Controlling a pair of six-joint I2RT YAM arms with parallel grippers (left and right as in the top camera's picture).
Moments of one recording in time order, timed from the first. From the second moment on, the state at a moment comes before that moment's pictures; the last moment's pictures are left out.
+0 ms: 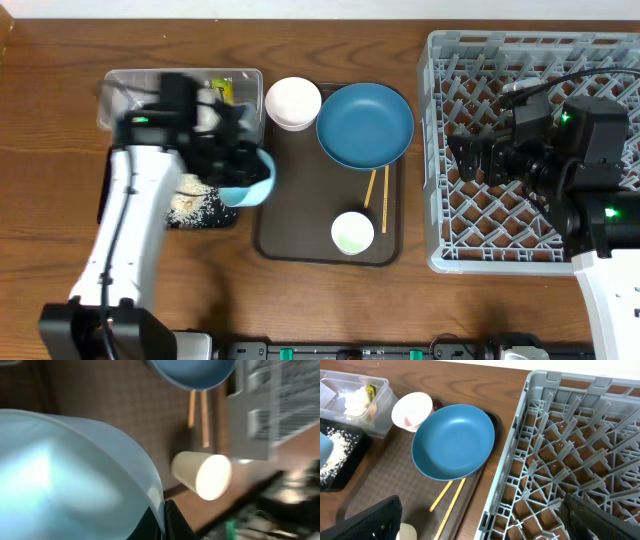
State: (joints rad) left arm -0.12 1.53 1.33 -1.14 0.52 0.00; right arm 0.03 1.14 1.18 -0.75 -0.34 -0.06
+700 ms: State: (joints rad) left arm -0.52 1.89 1.33 -0.94 0.05 -0.27; right arm 0.03 1.14 1.18 -0.76 -0.34 -0.06
